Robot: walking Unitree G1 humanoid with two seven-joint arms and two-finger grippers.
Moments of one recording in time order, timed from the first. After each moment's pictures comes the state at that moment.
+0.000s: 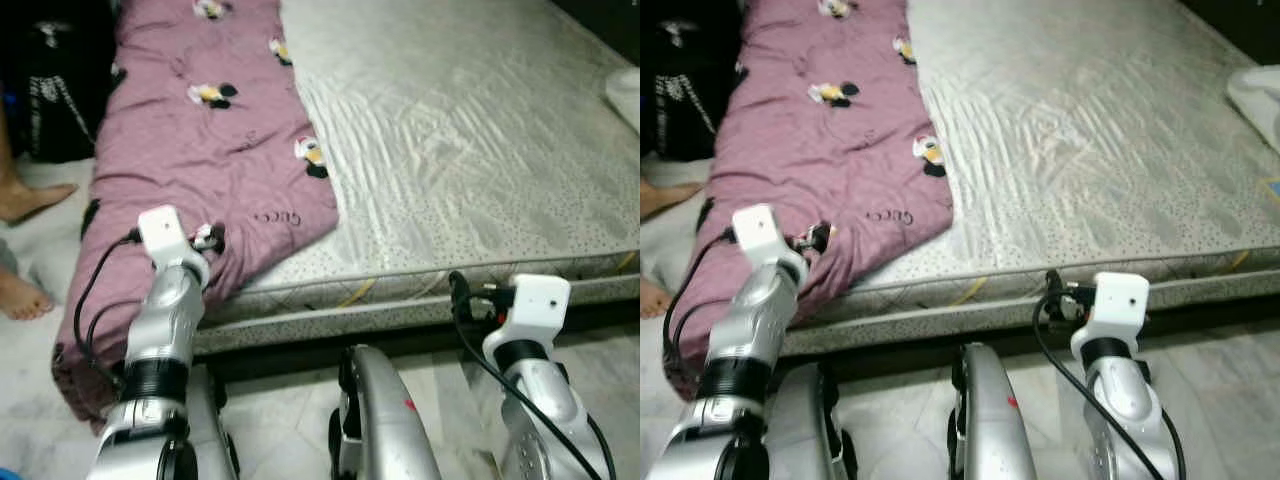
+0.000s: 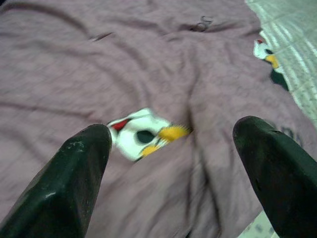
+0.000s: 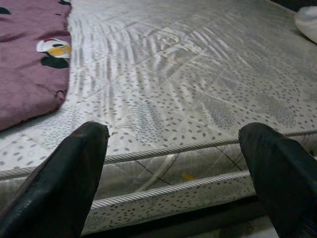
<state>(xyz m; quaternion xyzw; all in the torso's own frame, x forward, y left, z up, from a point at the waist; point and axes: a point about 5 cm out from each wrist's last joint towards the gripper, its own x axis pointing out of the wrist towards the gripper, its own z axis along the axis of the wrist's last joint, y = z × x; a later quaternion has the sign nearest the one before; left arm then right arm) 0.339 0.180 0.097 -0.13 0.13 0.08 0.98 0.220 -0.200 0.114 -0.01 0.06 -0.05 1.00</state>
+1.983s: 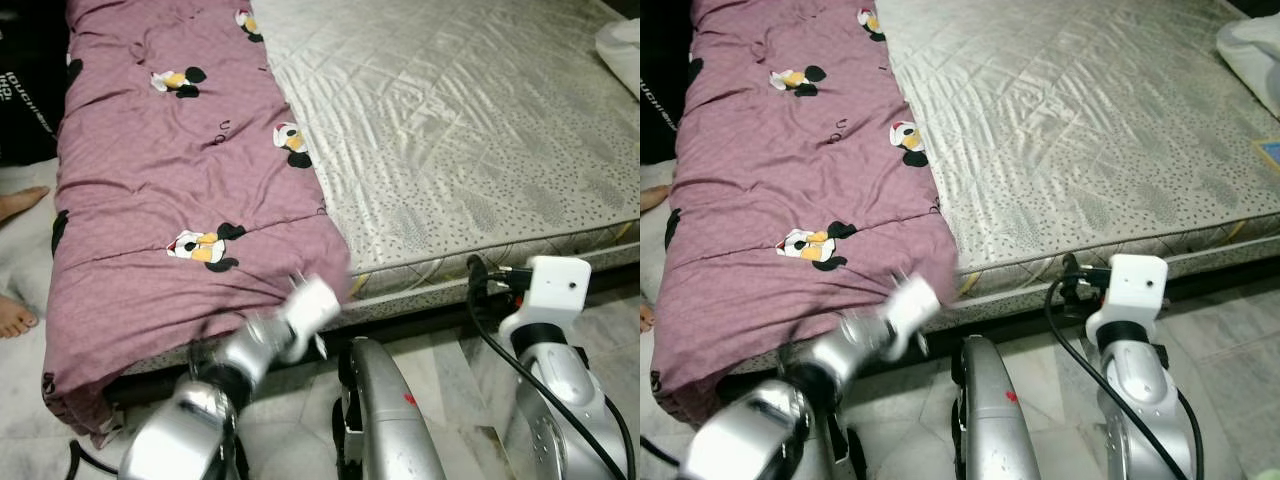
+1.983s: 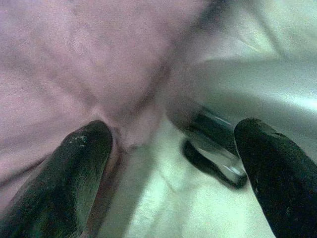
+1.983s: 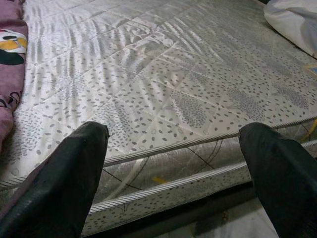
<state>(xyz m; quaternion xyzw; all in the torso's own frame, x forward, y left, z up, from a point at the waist) 0.282 0.047 0.003 0.21 0.30 -0.44 0.82 0.232 -0.211 0.129 -0.04 0.05 -0.08 1.00</state>
